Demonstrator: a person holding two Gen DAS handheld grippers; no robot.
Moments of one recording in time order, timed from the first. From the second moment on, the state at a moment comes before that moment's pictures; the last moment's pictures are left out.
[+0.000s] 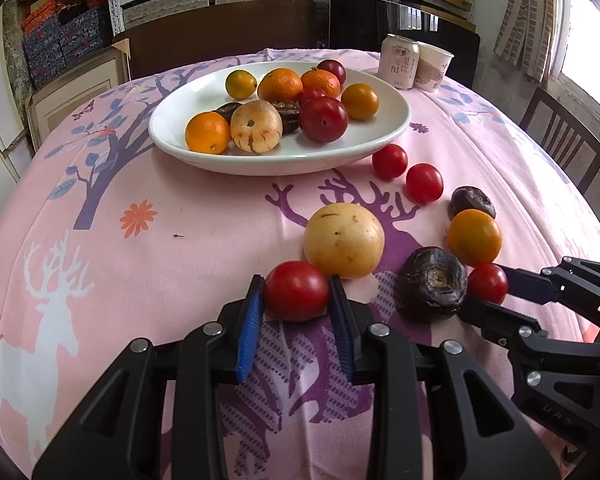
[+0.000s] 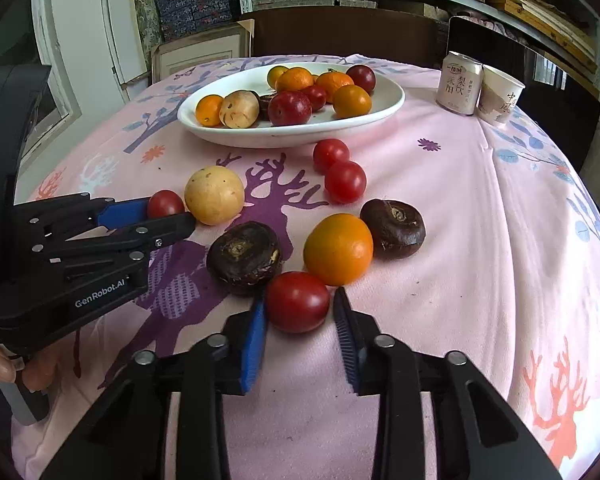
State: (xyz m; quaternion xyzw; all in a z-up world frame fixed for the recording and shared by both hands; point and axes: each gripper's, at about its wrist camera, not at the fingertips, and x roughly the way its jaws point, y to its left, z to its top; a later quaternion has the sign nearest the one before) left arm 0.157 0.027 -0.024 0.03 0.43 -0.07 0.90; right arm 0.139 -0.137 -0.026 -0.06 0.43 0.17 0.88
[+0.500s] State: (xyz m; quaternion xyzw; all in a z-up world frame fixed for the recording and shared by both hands) left arm 0.146 0.022 -0.003 0.03 0.39 -0.09 0.92; right arm 0.120 -0.176 -0.007 0.04 0.38 0.22 0.90
